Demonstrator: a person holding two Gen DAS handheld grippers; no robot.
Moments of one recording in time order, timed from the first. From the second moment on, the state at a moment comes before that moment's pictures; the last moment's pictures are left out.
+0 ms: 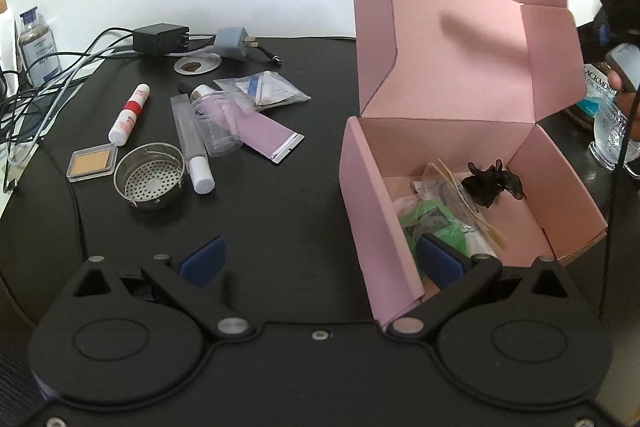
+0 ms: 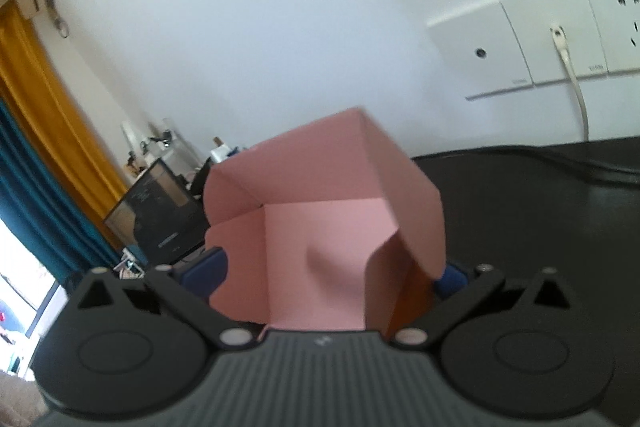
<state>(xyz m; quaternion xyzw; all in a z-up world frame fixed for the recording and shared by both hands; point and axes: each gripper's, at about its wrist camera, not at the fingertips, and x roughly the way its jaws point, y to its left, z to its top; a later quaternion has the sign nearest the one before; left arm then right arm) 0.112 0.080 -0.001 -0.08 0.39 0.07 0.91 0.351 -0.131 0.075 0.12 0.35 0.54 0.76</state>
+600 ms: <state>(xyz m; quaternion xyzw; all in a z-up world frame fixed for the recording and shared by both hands) 0.112 0.078 0.001 -0.07 0.39 0.08 0.92 0.304 -0.143 0.088 0.05 0.35 0.55 0.76</state>
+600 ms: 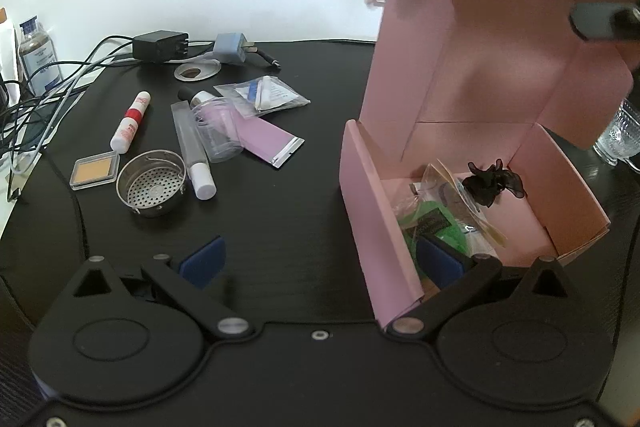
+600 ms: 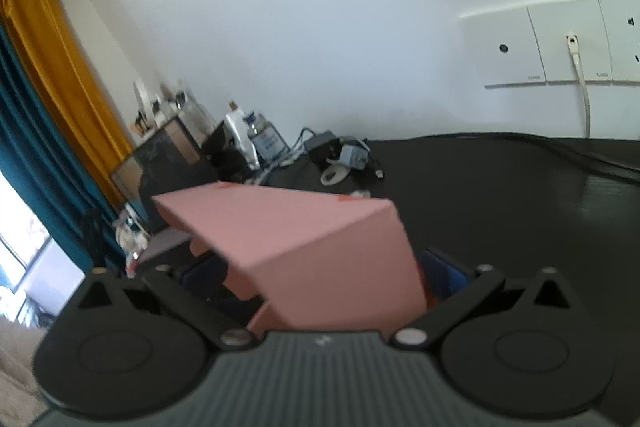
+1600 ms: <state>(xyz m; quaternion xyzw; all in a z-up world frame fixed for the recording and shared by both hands) 0.092 0.062 0.081 -0.07 0.26 -0.12 0.96 0.210 -0.159 0.091 -0.13 0.30 0.49 0.81</state>
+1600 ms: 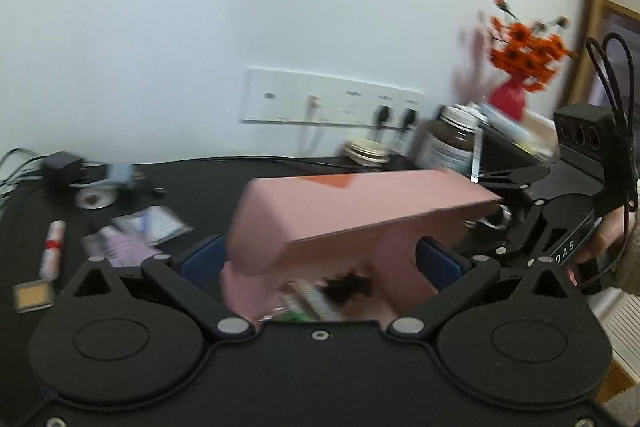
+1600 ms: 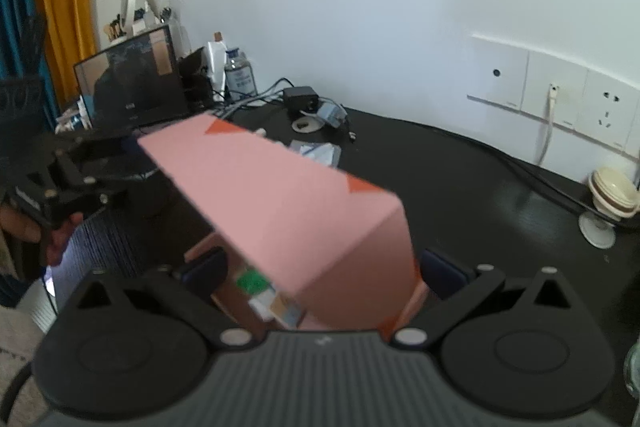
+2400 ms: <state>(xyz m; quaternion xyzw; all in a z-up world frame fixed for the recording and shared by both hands) 0.092 0.061 0.076 -0.10 0.28 -0.12 0.95 0.246 -0.215 0.071 0.35 0.41 0.43 0.73</state>
